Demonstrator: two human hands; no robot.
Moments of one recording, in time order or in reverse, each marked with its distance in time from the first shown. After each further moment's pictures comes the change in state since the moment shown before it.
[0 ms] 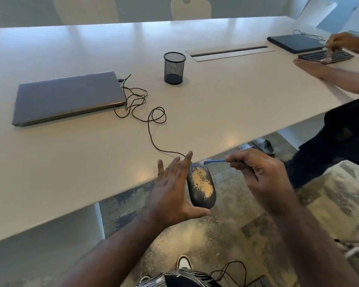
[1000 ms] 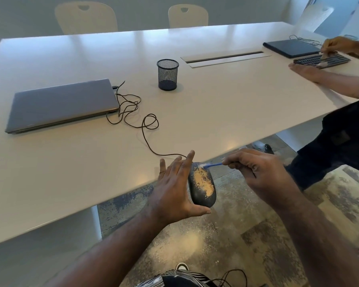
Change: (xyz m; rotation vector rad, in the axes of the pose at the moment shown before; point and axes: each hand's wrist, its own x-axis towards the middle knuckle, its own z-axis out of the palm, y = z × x) left_hand 0.027 0.024 0.009 0.019 -0.005 0.008; right_hand 0.015 0.029 -0.029 -0.059 -0.160 -0.018
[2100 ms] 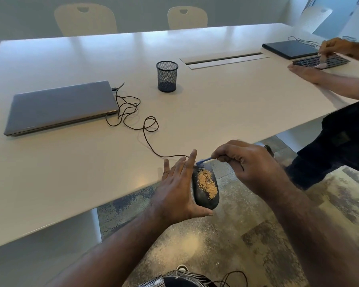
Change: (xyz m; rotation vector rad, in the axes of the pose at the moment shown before) left_hand 0.009 0.004 0.002 -0.006 -0.013 0.021; right_hand 0.027 -0.022 -0.002 -0.081 -0.078 -0.083
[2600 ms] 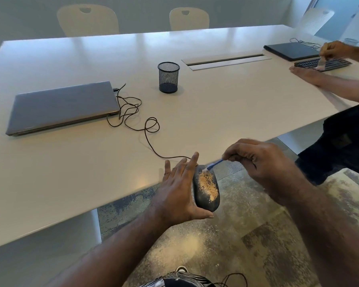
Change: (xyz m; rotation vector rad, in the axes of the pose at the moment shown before) left_hand 0.001 -0.001 0.001 0.008 -0.014 0.010; right_hand -0.001 0.010 -0.017 0.030 -0.041 0.063
